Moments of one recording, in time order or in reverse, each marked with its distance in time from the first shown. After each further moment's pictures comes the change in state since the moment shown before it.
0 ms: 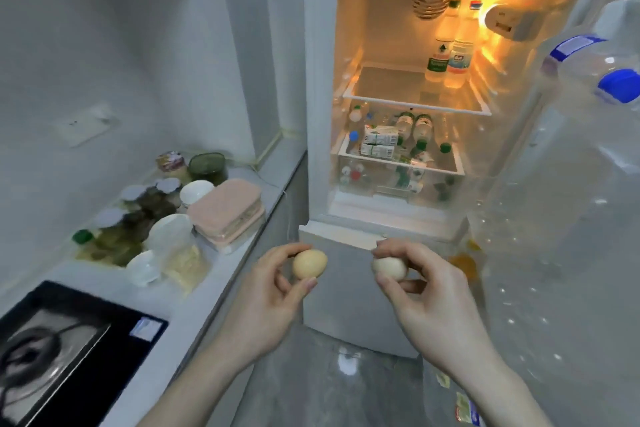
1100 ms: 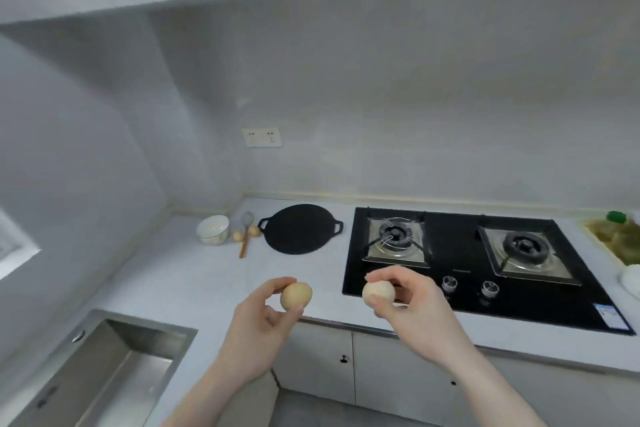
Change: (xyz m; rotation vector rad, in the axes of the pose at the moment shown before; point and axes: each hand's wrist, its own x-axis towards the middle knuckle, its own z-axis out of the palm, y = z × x) left_hand -0.681 0.049 -0.156 0.181 1.289 -0.888; right_hand -0.403 -0.246 0.265 0.367 -1.500 -0.455
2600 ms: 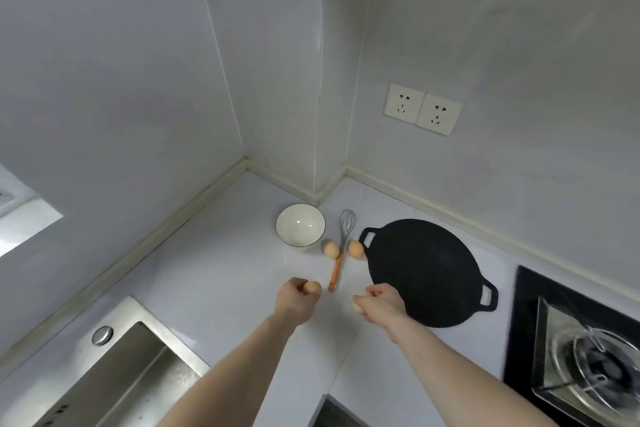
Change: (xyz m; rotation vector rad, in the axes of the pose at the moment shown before) left_hand 0.399 -0.372 -0.107 -0.147 0.180 -0.783; right_hand 0.456 0.117 0.417 -0.152 -0.309 0.655
